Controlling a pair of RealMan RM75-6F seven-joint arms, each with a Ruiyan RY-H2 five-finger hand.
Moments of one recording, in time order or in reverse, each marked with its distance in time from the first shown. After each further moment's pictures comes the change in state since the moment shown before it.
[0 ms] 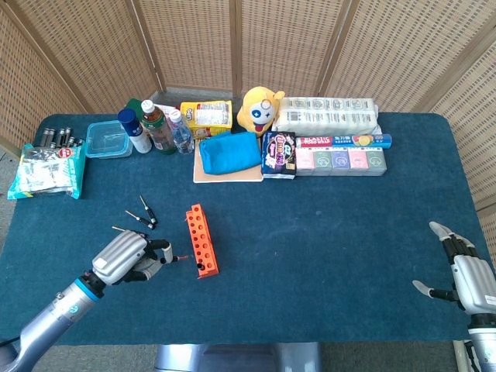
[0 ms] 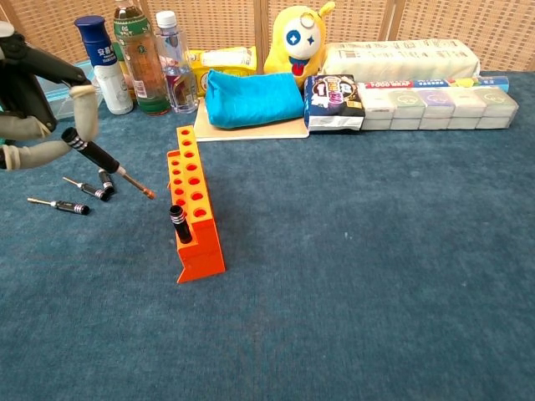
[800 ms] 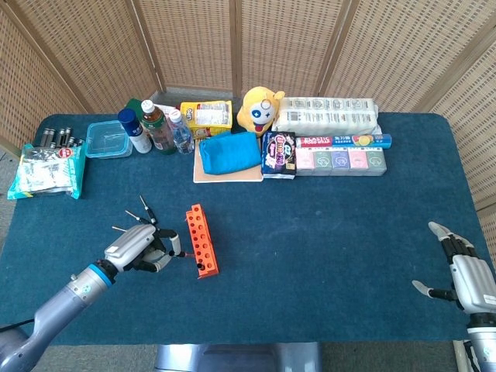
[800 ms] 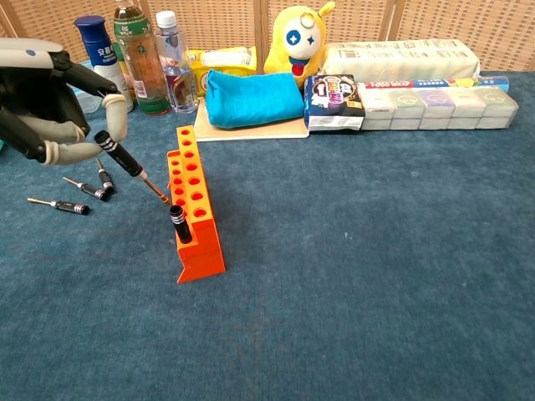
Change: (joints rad) left arm -0.104 0.037 -0.082 -0.061 -0.272 -0.242 -0.118; right arm 0.004 -0.004 0.001 0.002 0.010 -0.010 -0.011
